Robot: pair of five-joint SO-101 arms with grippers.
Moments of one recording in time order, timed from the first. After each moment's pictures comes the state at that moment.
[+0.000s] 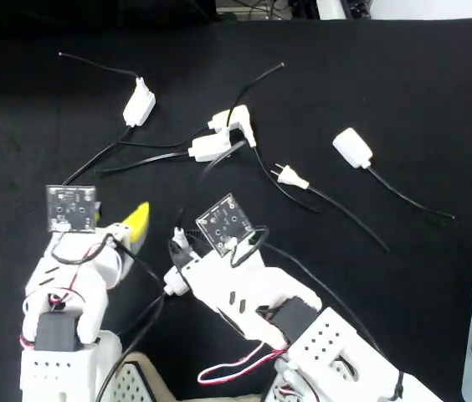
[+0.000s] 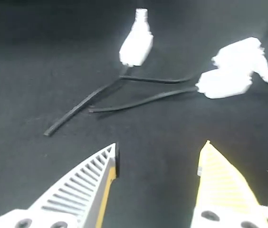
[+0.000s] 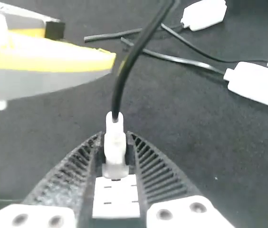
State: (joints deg) left arm -3.9 -95.5 82.7 50.9 -1.8; right arm -44.7 -67.7 86.3 22.1 -4.9
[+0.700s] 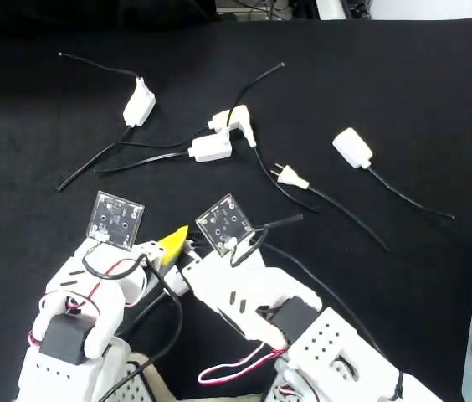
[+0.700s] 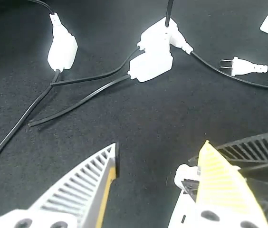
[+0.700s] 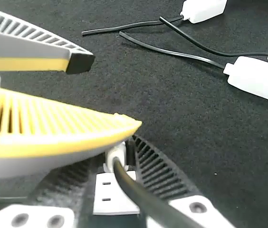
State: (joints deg) left arm 11.2 -95.7 80.1 56.9 -4.6; right arm -44.6 -67.7 86.3 22.5 -5.1
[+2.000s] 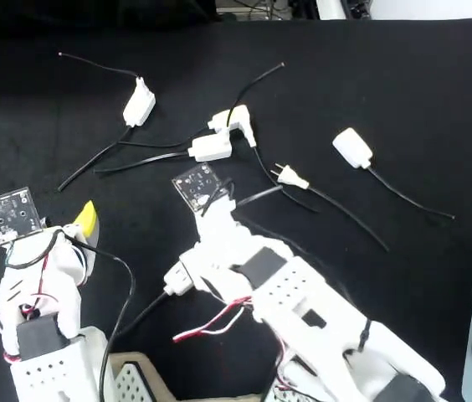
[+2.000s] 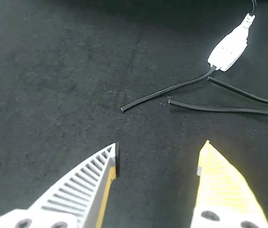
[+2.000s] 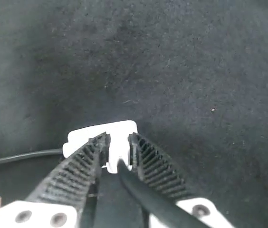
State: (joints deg) left arm -23.2 -95.7 81.2 55.2 2.1; right arm -41.8 -36.5 62.5 42.9 -8.9
